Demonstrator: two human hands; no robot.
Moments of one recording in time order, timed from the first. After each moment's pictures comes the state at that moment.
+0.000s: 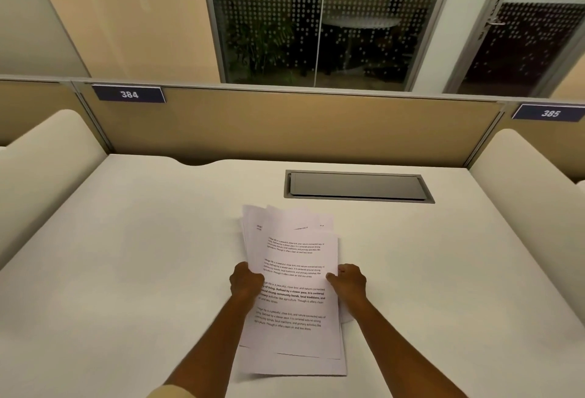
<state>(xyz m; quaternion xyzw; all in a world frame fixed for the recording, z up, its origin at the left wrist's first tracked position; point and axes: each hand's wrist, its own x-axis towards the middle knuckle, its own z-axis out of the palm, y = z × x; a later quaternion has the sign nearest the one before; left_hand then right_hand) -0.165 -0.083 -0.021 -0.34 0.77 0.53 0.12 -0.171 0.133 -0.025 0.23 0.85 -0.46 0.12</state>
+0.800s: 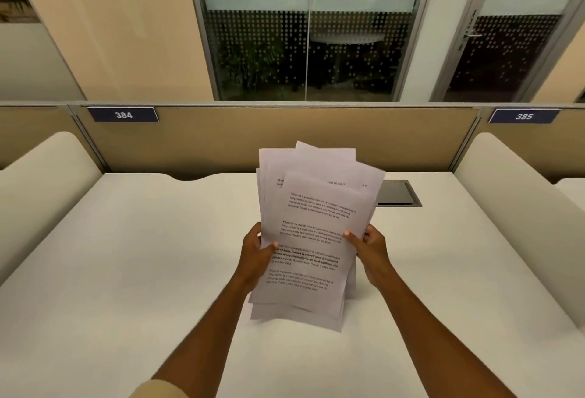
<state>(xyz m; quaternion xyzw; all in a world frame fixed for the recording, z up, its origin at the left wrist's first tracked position) -0.178 -0.056 0.054 -0.02 0.76 0.65 0.01 -0.202 0.196 0.035 0.14 0.67 -0.73 -0.01</state>
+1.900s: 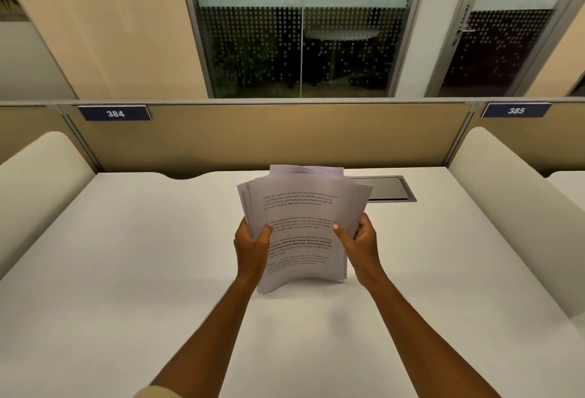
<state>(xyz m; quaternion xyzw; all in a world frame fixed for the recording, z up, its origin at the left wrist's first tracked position) -0.184 -0.036 0.052 -0.11 0.72 0.67 -0.13 -0.186 0.174 0.049 0.07 0.71 -0.70 -0.09</state>
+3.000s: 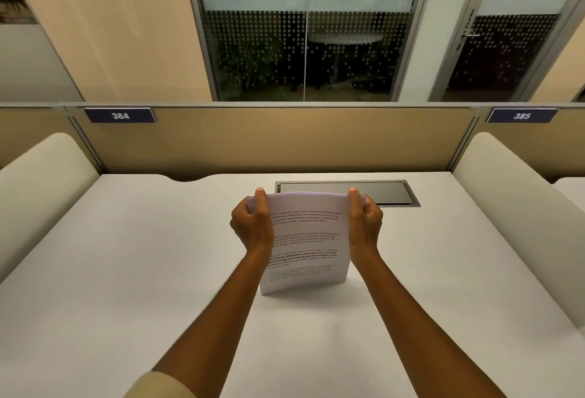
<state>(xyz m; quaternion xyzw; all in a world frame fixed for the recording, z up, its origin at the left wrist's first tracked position) -0.215 -0.019 0.107 -0.22 0.69 0.63 -0.29 -0.211 0.153 0.104 0.16 0.69 -0.68 -0.20</state>
